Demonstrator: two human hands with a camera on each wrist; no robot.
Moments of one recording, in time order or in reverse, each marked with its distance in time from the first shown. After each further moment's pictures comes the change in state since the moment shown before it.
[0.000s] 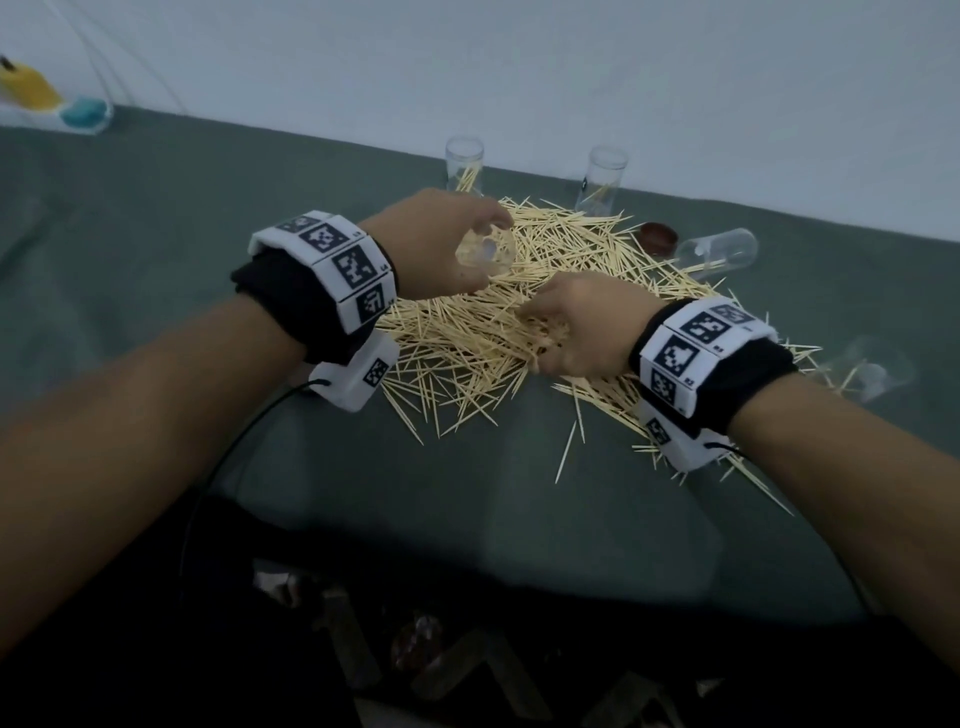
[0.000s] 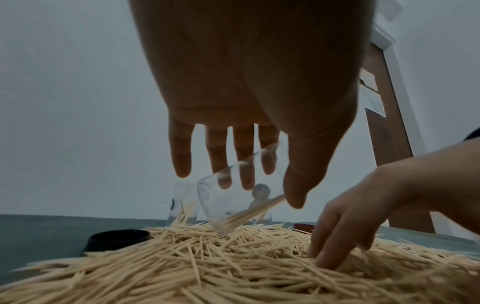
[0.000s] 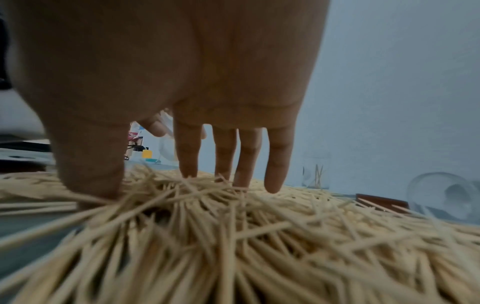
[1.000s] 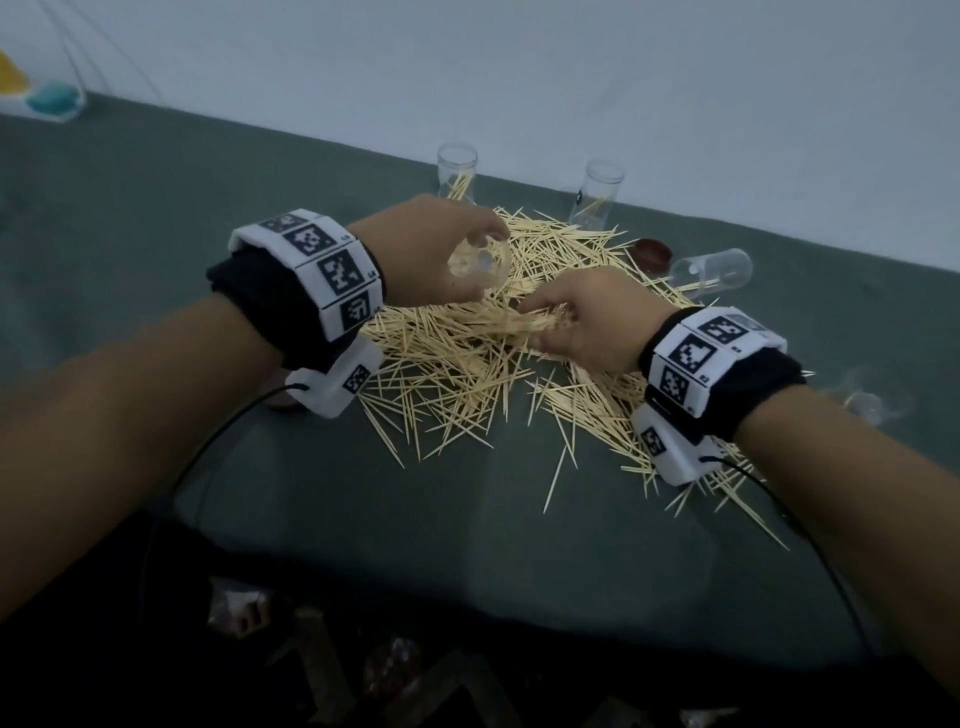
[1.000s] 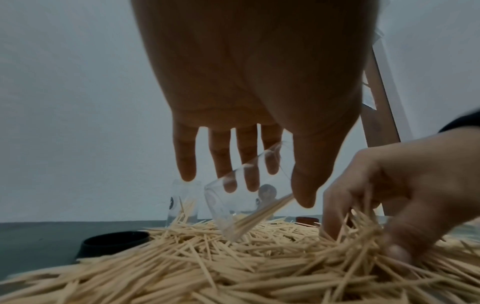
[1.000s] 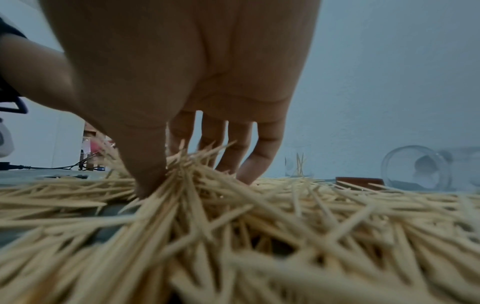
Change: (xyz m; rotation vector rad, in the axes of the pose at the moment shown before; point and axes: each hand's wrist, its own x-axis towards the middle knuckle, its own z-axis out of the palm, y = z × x) left_hand 0.008 -0.003 0.003 -0.006 -0.043 0.001; right_hand 0.005 0.018 -0.006 0.224 0.123 0.022
